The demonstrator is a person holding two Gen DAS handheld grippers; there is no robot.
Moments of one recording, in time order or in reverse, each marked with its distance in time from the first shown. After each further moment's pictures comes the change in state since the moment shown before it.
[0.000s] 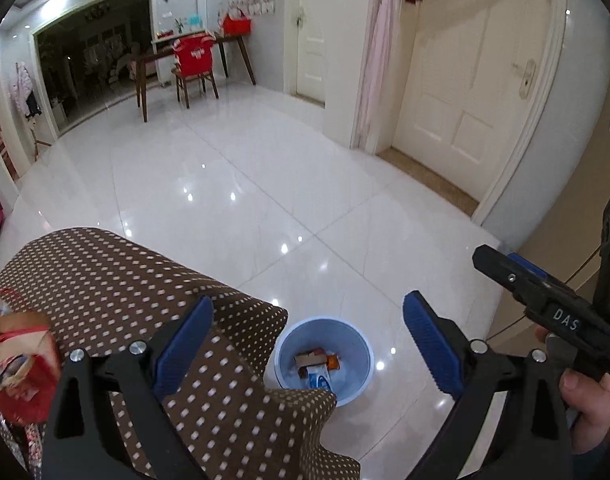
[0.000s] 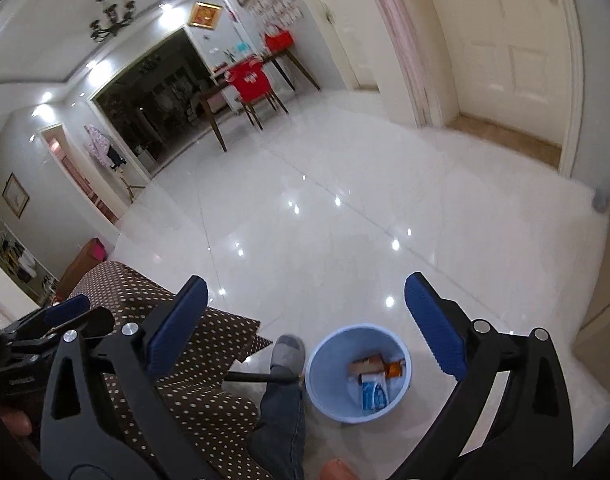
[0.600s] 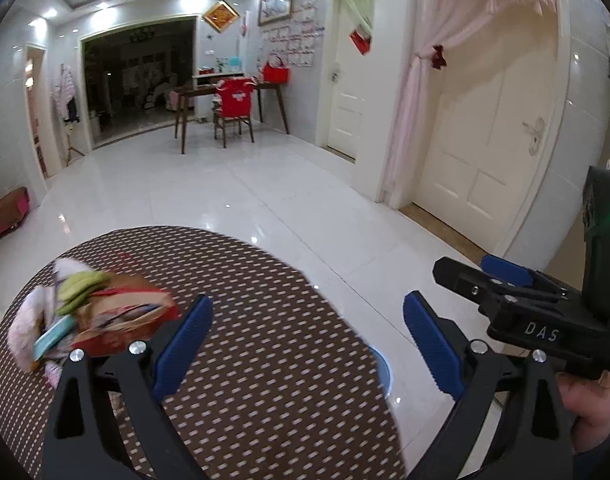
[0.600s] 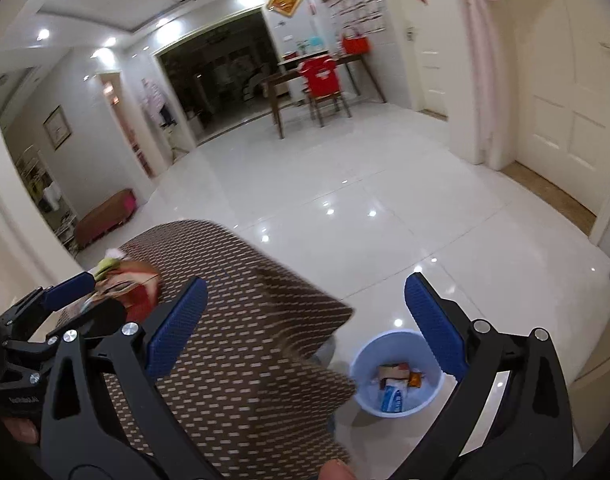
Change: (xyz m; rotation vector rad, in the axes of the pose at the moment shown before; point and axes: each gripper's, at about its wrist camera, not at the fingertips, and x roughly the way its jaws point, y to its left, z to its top) left arm -0.123 0.072 -0.051 -0.100 -0.197 0.069; right arm -0.033 0.143 -0.025 -0.231 0.028 0.131
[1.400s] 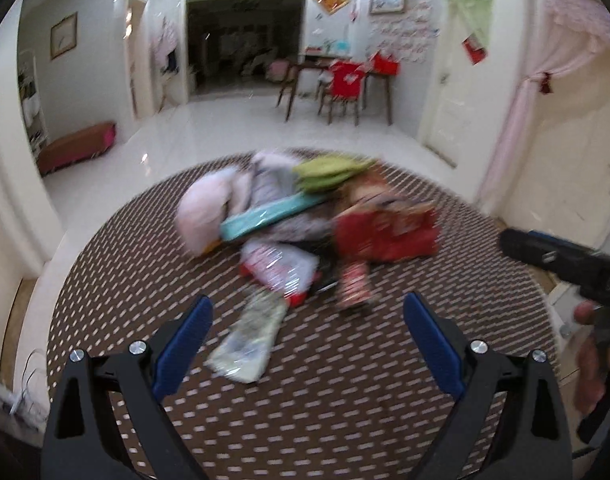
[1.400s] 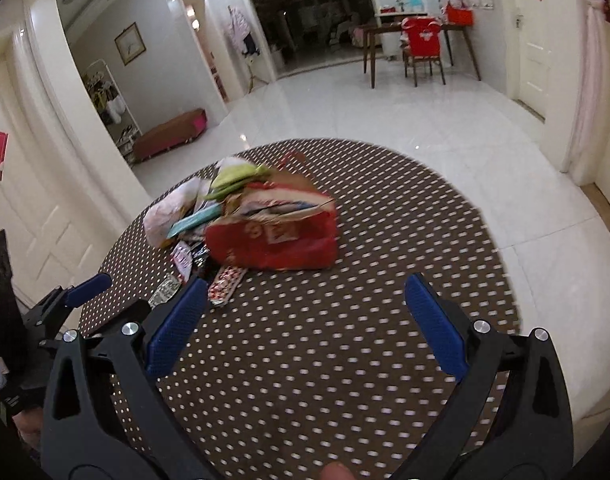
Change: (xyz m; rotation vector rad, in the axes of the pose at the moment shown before) left arm -0.068 0.187 -0.102 -0.233 0.084 0.281; right arm 0.069 0.194 -0.056 -0.227 0.207 0.208
